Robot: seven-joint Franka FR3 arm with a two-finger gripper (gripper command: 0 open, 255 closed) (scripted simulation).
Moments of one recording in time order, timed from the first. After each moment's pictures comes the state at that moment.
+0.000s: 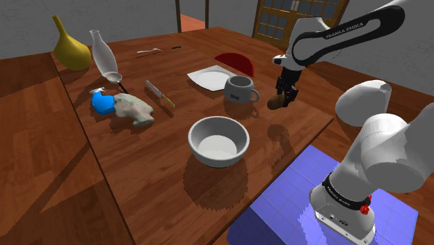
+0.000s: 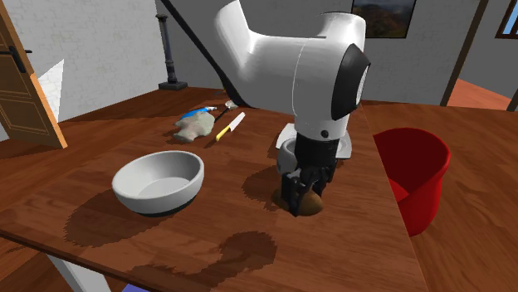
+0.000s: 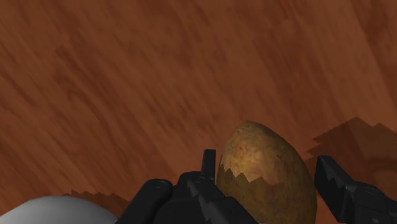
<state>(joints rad) 0.28 -0.41 -0.63 -2.55 -0.25 2.14 -1.16</state>
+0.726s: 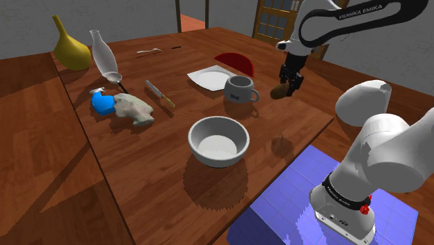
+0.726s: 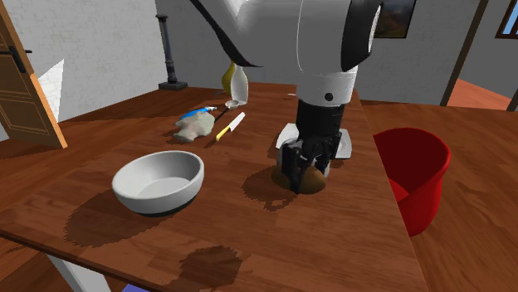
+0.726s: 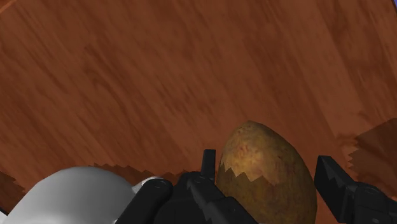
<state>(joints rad) 0.27 -0.49 -0.57 -2.46 -0.25 1.97 -1.13</state>
